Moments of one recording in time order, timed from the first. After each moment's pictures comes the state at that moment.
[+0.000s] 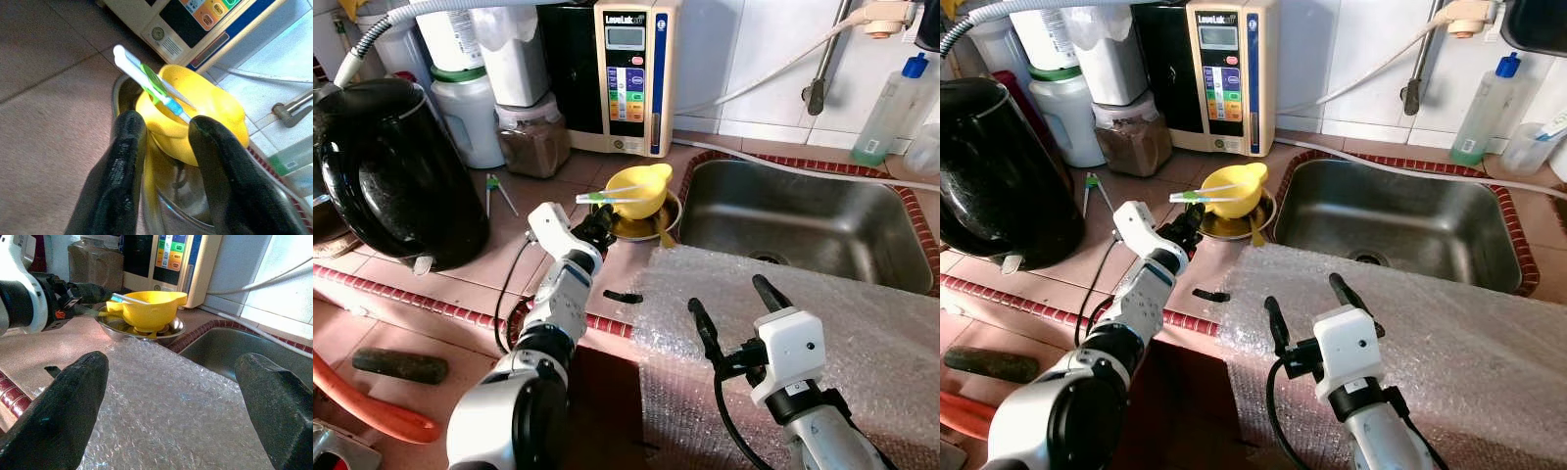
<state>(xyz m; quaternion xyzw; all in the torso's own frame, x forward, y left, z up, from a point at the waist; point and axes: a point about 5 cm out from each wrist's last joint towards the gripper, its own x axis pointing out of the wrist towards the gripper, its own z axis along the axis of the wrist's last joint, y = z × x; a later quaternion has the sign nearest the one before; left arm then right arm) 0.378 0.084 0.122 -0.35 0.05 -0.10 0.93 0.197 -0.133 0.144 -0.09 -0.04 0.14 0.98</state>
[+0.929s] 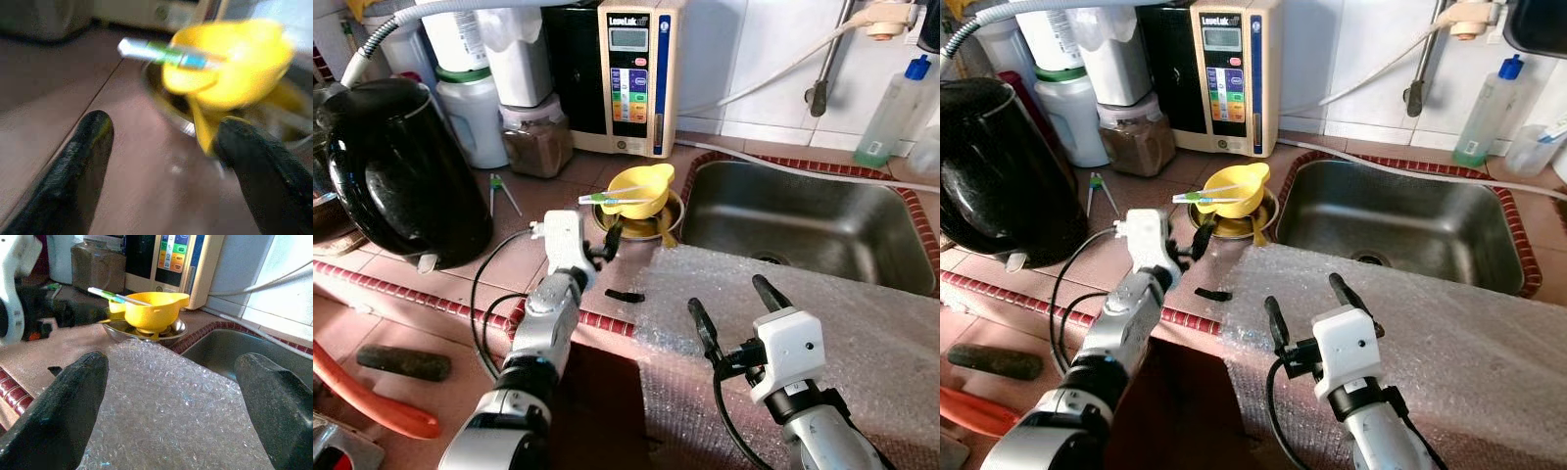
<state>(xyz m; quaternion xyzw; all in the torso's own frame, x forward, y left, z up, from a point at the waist) 0.358 0.093 0.105 -0.08 0.06 -0.10 0.99 0.197 -0.132 0.143 -0.09 -0.05 0.14 0.98</state>
